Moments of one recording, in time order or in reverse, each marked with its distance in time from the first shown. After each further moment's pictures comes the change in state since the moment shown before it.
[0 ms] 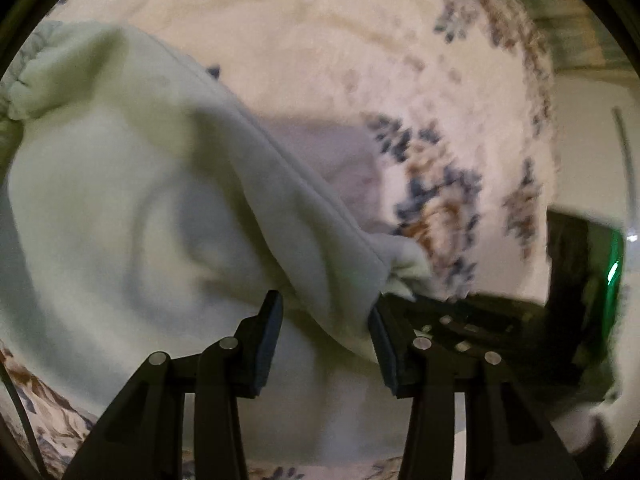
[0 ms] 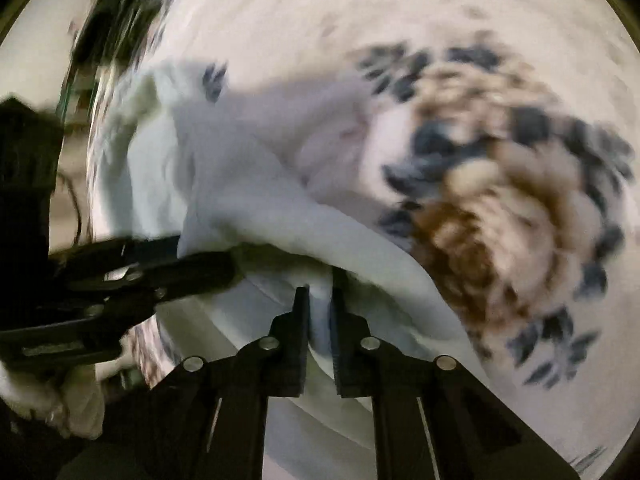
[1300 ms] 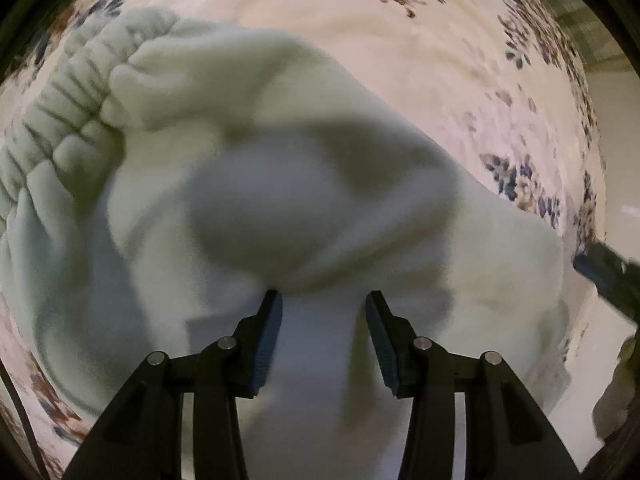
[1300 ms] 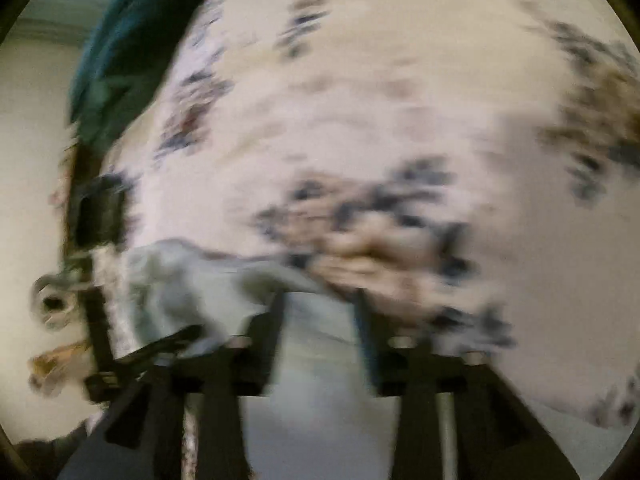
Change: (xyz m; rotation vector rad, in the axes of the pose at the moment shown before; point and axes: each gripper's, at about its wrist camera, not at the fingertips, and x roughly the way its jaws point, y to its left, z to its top) left arm 0.018 0.058 0.021 0.070 -0.085 0.225; right arm -0.094 -0.079 -0.018 0.347 -0.380 0.082
